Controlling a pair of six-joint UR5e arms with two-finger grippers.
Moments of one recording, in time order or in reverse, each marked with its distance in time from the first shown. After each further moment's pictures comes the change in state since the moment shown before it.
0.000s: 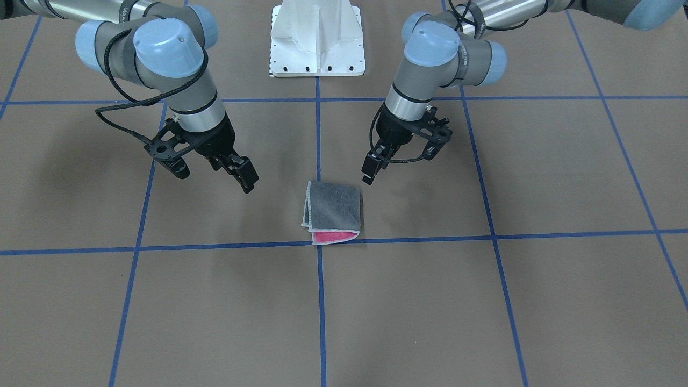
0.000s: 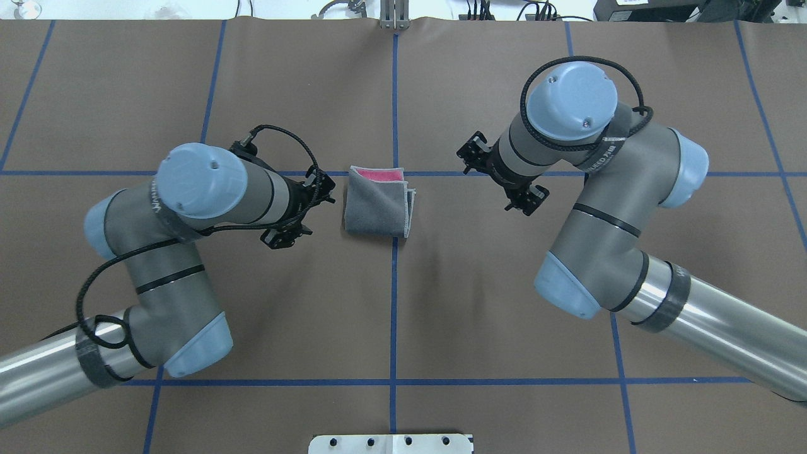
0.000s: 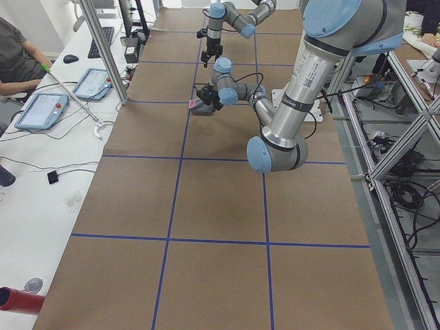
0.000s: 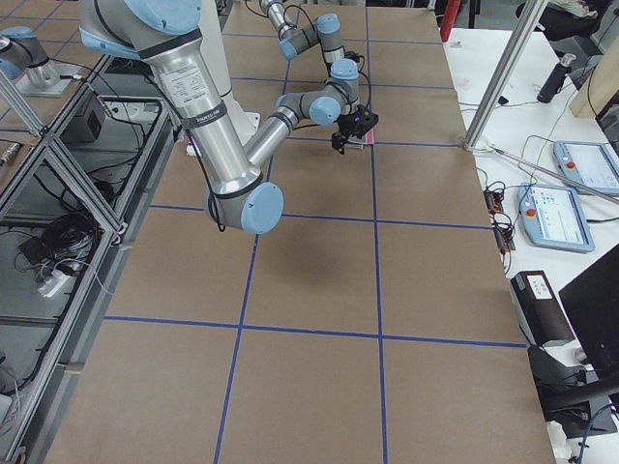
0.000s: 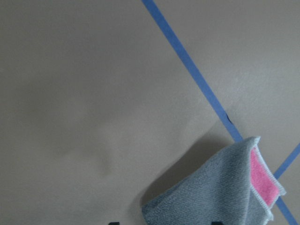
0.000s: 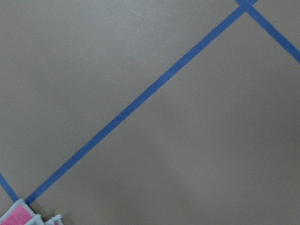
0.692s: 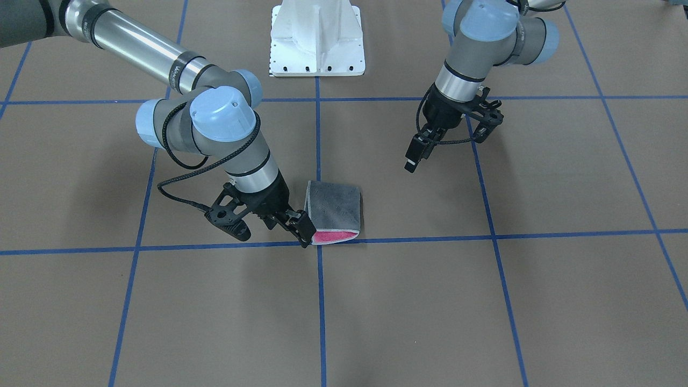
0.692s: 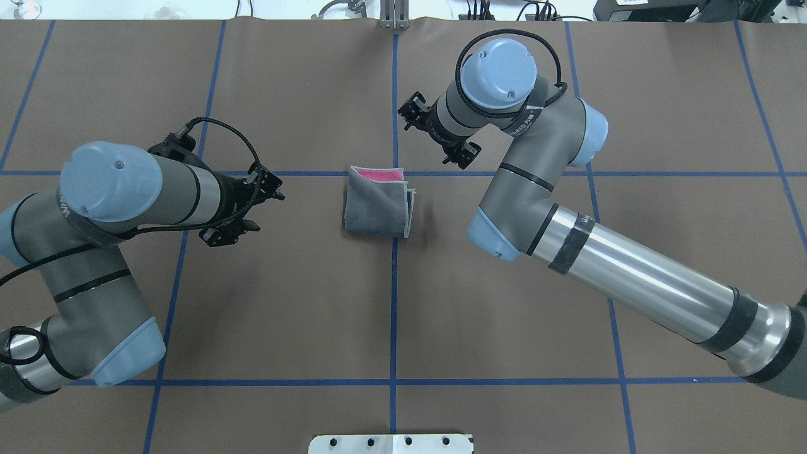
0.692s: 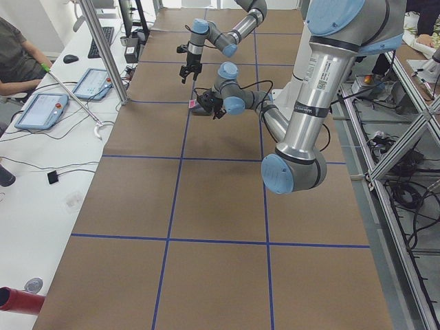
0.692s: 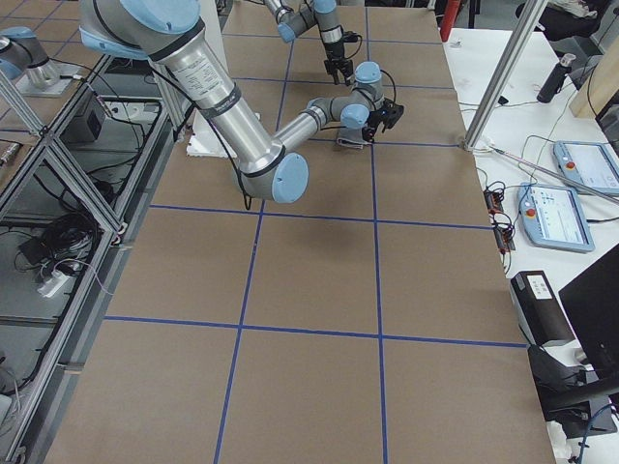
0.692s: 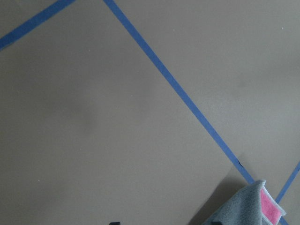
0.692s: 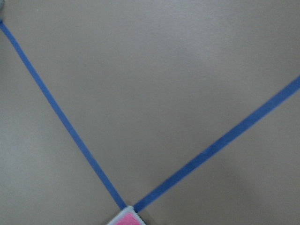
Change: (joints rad) left arm -0.057 0.145 -0.127 -0.006 -0.021 0.086; right arm 0.019 0.230 -0.436 0.366 -0.037 -0.103
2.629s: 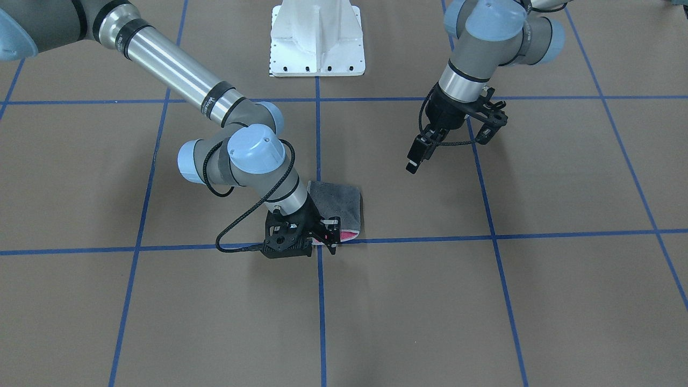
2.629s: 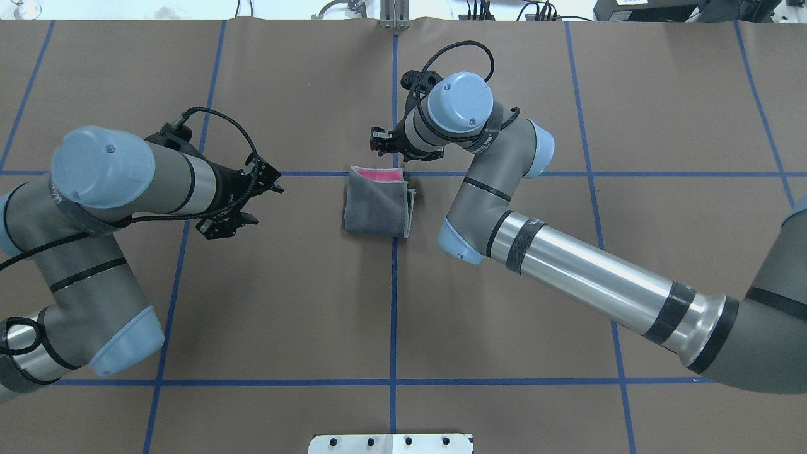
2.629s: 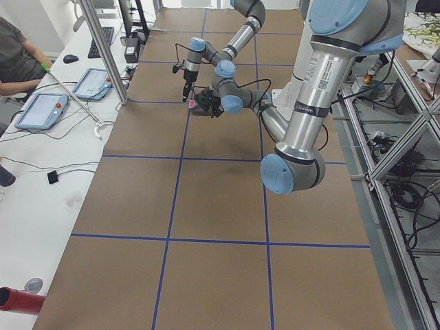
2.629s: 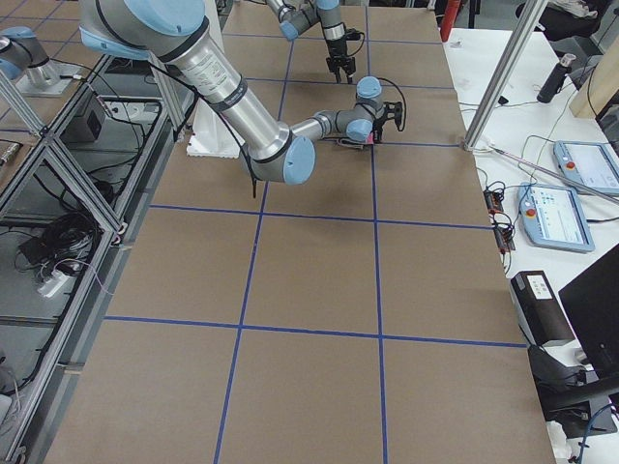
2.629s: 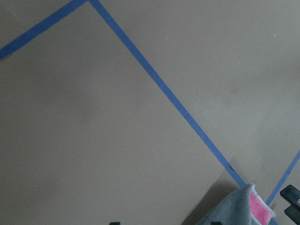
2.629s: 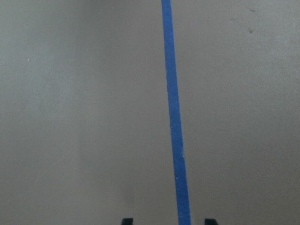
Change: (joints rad) left arm -0.017 -0.012 0.001 0.005 -0.022 0.004; right arm -0.050 0.111 -0.292 0.277 -0.018 -0.419
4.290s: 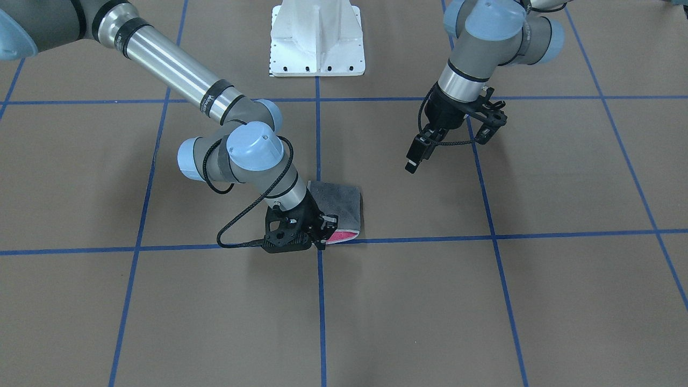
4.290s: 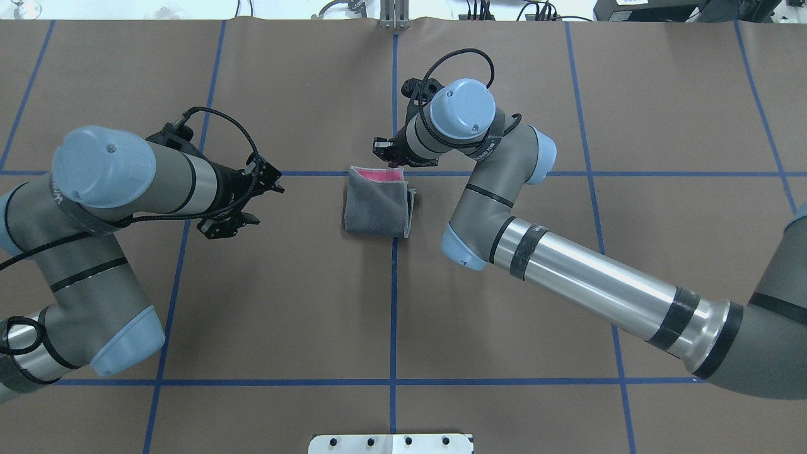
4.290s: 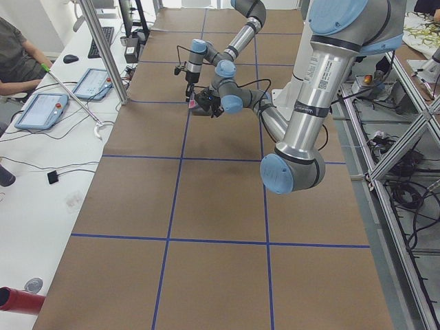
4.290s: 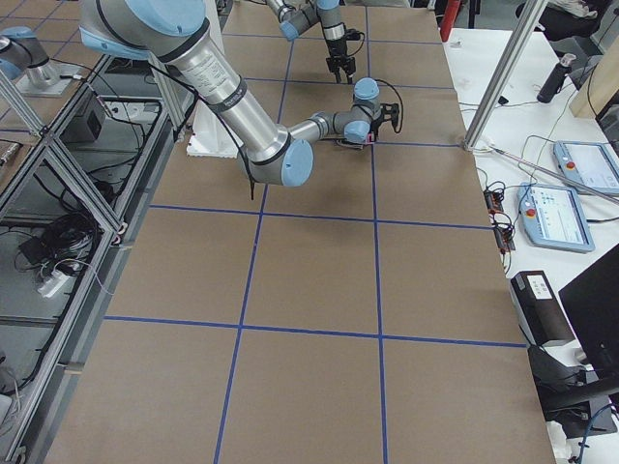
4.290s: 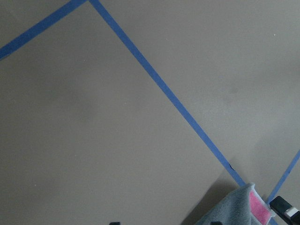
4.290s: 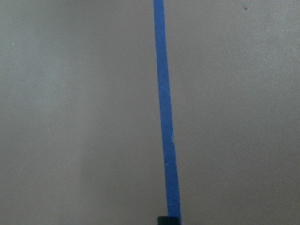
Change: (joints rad) left arm 0.001 -0.003 0.000 0.001 -0.001 -0.001; right arm -0.009 -0.040 0.057 -0.002 0.024 0.009
